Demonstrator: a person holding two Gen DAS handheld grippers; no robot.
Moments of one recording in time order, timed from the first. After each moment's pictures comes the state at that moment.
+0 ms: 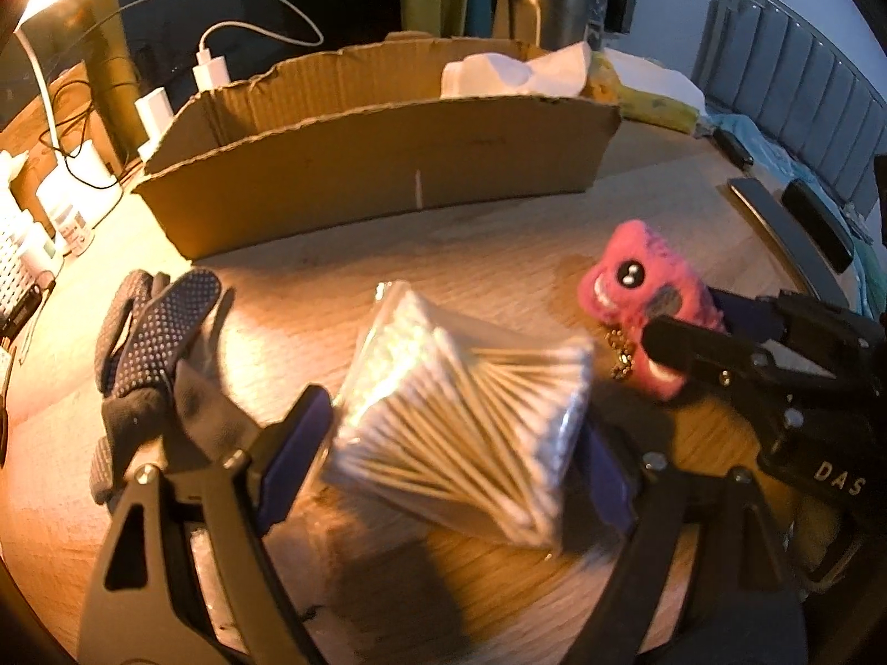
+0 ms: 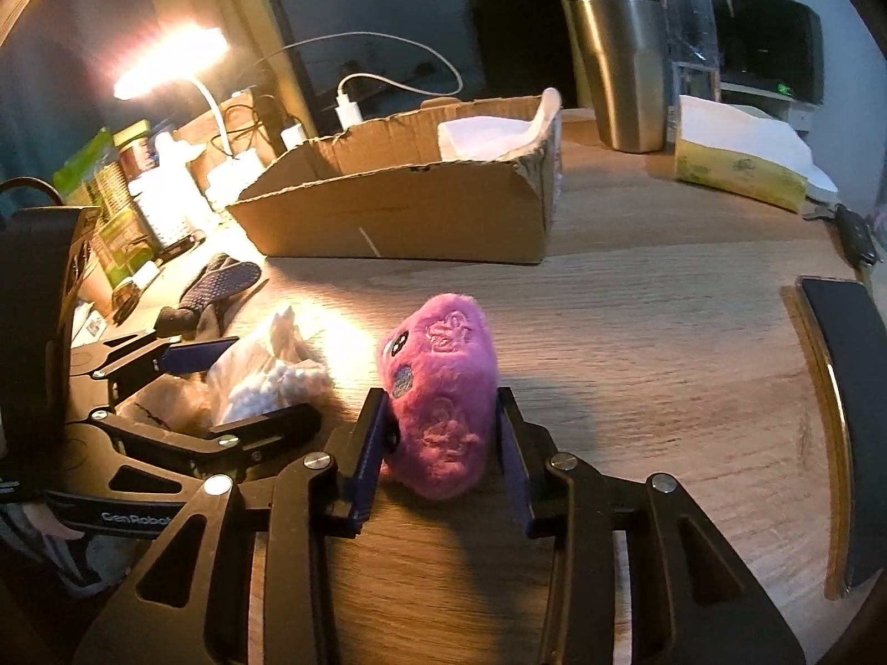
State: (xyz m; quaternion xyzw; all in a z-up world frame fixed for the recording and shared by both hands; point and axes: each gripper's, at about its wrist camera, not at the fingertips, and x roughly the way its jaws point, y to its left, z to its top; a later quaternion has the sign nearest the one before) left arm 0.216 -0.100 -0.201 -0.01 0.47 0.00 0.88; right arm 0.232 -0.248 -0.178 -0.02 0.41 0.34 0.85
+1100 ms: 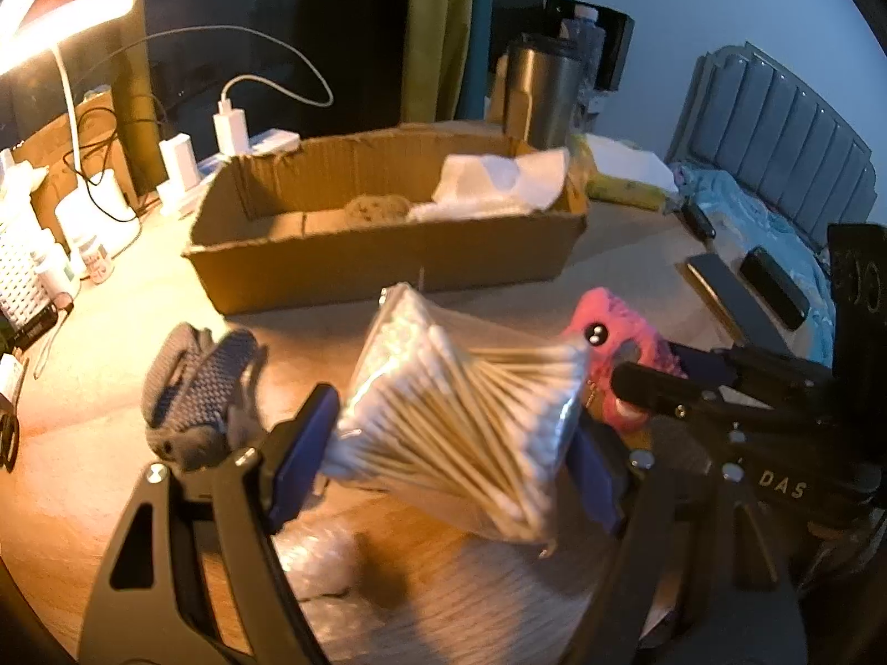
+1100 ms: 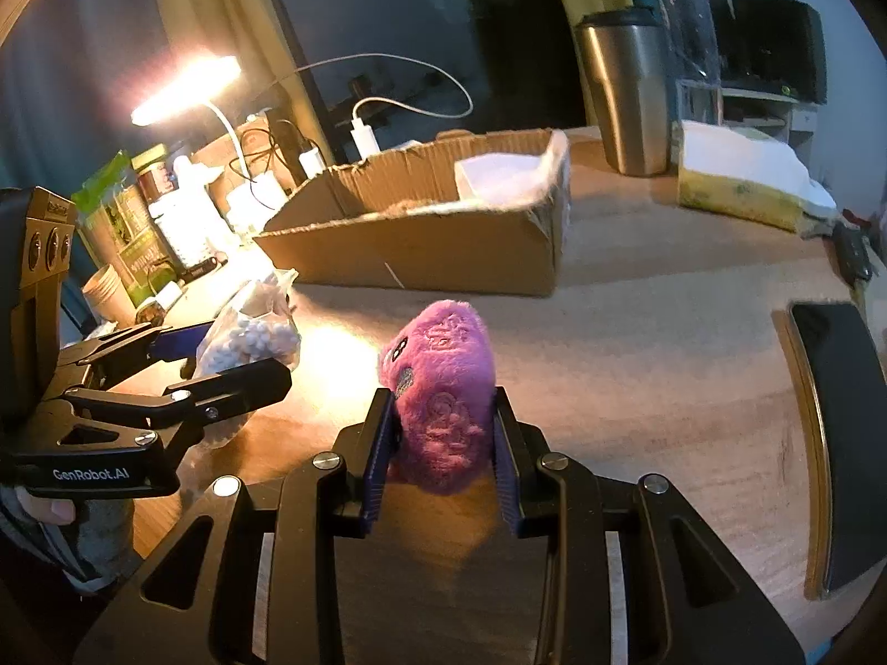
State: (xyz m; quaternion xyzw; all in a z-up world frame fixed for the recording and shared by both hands) left arm 0.198 -0.084 -0.152 -0.05 0.41 -0.02 0.91; right arm 0.231 -0.250 -0.155 0.00 0.40 0.35 0.85
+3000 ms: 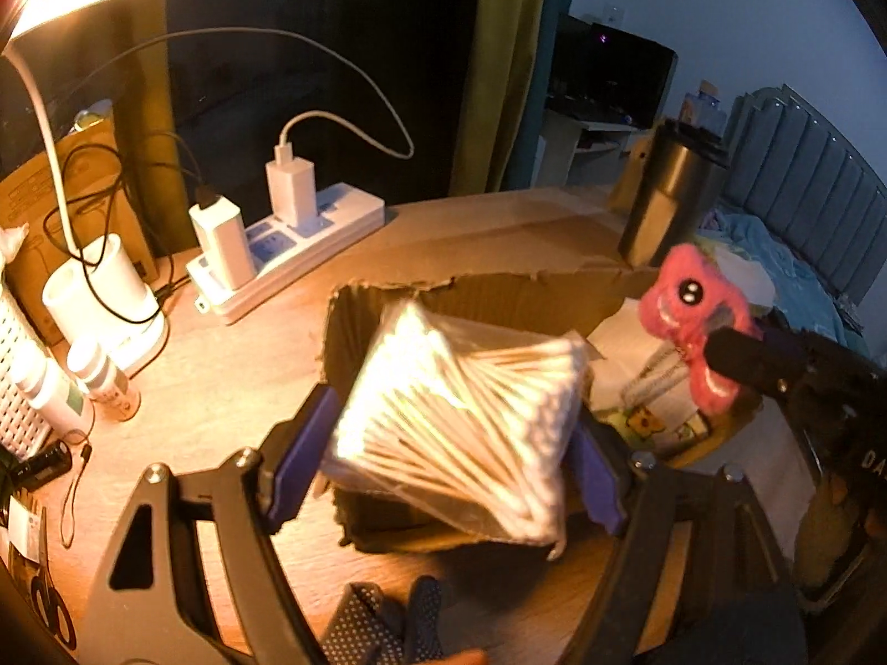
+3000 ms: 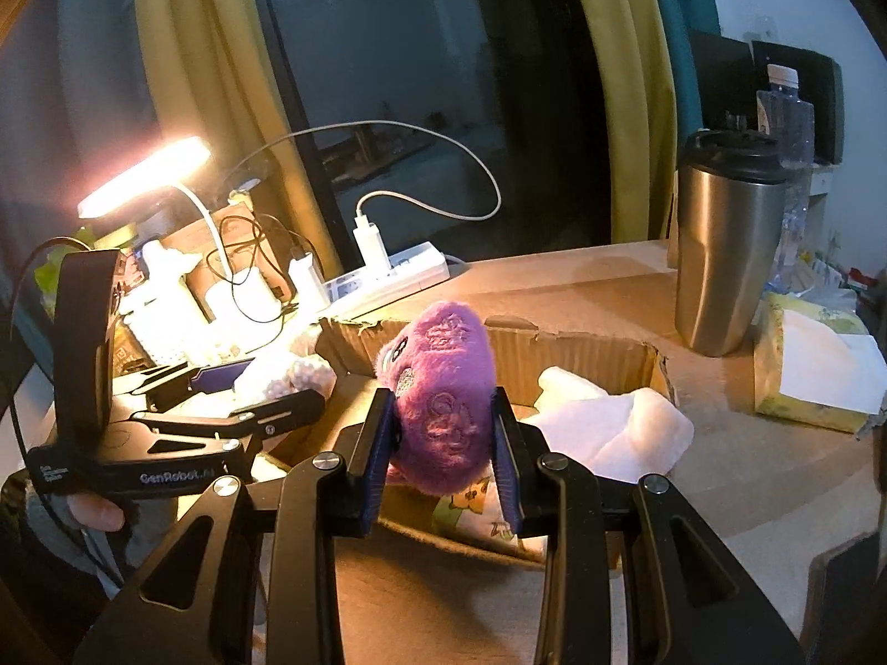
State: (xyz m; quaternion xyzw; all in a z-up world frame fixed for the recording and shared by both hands) left arm 0.319 0.034 -0.138 -0.07 0.39 0.00 0.92; right arm 0.333 -0.146 -0.100 0.00 0.34 0.34 0.87
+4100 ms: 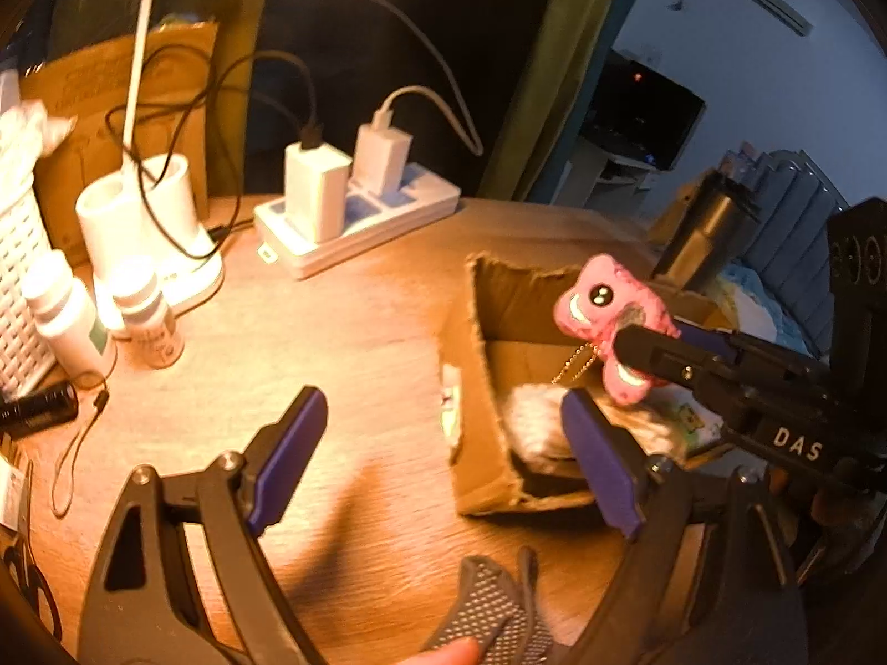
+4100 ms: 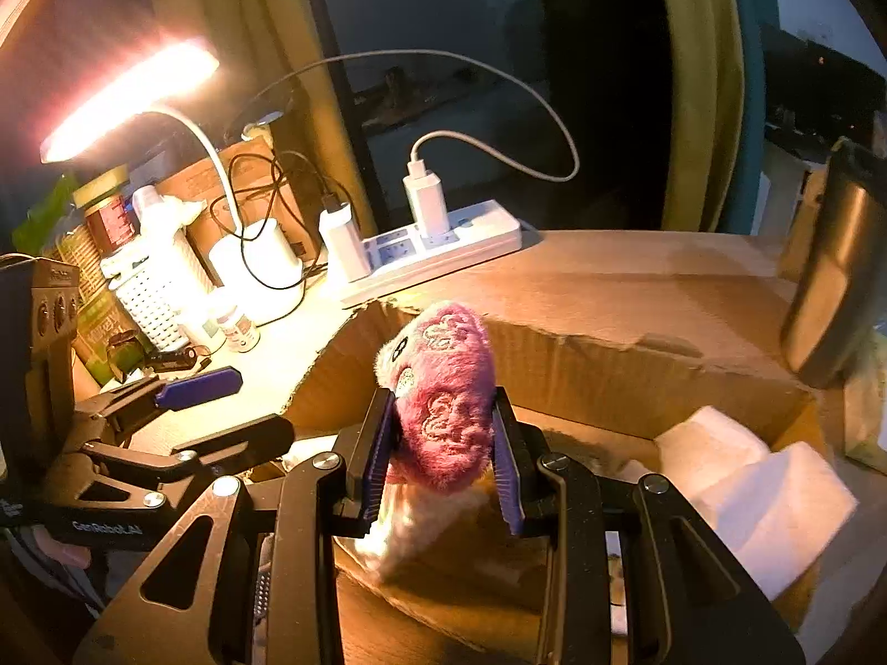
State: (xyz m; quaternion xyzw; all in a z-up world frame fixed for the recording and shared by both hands) left arm 0.294 0.107 -0.159 -0.16 0.38 0.01 0.91; right arm 0.354 -0.050 -0.124 -0.05 0.39 0.37 0.84
